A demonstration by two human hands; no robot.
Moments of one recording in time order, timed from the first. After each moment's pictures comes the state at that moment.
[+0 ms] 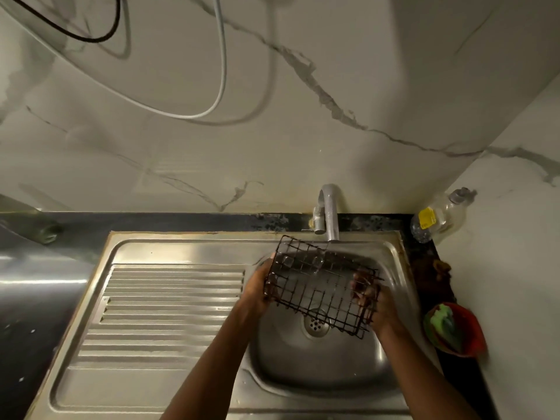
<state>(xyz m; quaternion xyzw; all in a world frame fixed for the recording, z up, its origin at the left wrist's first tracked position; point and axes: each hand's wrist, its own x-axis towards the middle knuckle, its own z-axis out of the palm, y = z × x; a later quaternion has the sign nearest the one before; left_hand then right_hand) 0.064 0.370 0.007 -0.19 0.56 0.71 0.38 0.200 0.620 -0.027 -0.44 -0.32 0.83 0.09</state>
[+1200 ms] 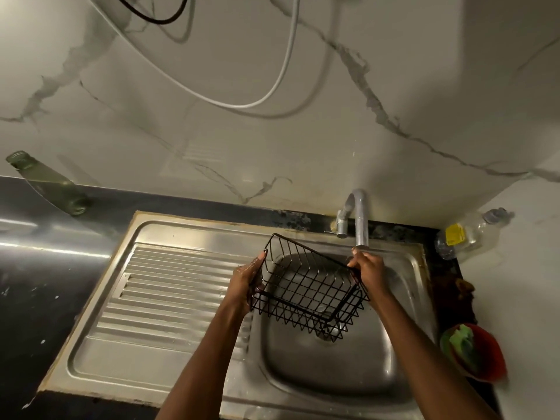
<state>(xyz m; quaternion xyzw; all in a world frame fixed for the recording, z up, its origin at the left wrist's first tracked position) 0.047 0.294 0.000 -0.14 0.62 0.72 0.28 0.114 0.596 -0.002 -0.36 -0.72 0.58 0.07</state>
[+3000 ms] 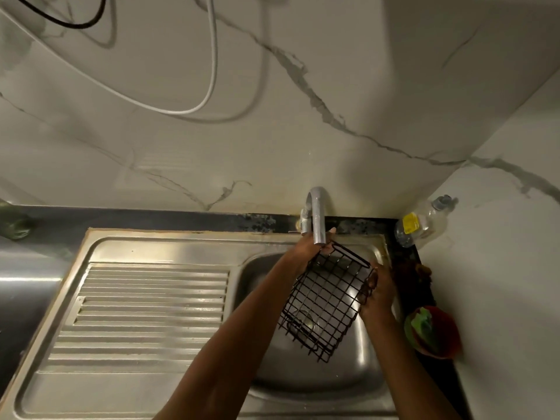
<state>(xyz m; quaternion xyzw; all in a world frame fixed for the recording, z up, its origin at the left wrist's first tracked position) 0.044 0.513 0.077 0.01 0.67 0.59 0.46 0.184 0.629 0.024 -0.54 -0.36 0.72 0.24</state>
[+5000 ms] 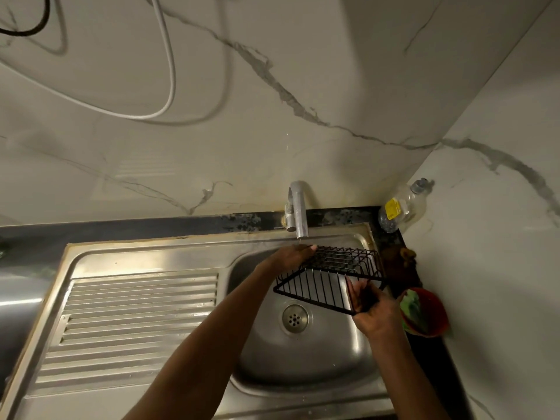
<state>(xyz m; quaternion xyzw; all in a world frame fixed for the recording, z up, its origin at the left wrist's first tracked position) 0.033 0.500 -0.001 0.32 0.75 0.37 0.44 0.243 0.606 0.058 -0.50 -0.04 0.84 0.21</state>
